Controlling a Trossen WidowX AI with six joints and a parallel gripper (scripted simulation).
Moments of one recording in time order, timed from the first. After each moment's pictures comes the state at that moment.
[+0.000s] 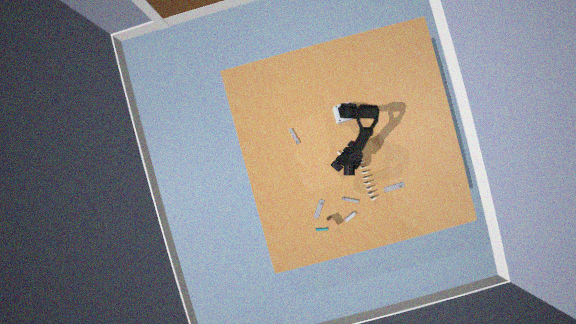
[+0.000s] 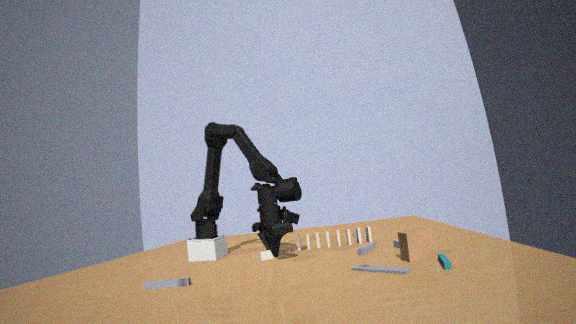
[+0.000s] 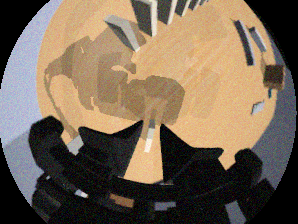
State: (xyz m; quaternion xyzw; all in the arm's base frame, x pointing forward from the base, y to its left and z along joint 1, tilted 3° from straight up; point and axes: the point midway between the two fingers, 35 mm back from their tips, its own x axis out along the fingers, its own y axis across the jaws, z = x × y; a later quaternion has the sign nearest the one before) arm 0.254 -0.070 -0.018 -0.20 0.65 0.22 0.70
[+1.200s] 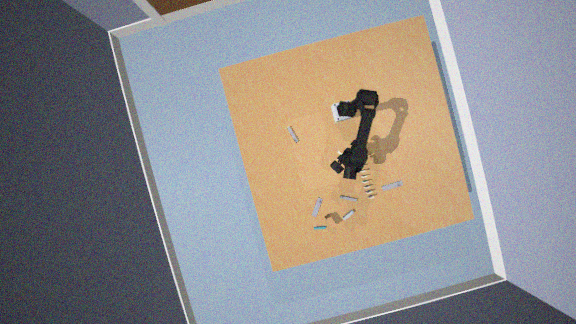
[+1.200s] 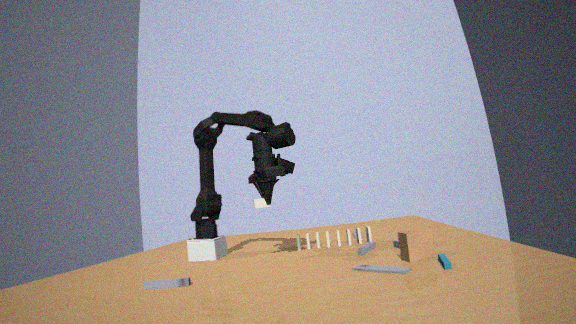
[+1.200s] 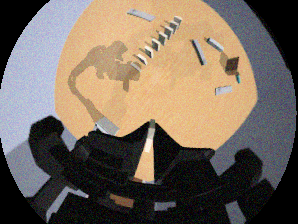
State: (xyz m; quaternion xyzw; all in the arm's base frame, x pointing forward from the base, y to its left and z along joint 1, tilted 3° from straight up) arm 0.252 -0.096 0.136 -0.18 0.66 0.20 0.70
